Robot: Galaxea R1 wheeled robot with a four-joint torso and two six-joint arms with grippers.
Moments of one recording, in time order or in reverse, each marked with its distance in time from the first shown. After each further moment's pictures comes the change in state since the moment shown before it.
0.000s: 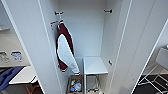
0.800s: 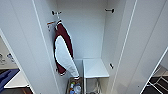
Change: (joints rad) left arm -0.003 0.000 0.000 0.000 0.000 0.000; right arm 0.002 0.000 -0.001 0.000 0.003 0.000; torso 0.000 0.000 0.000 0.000
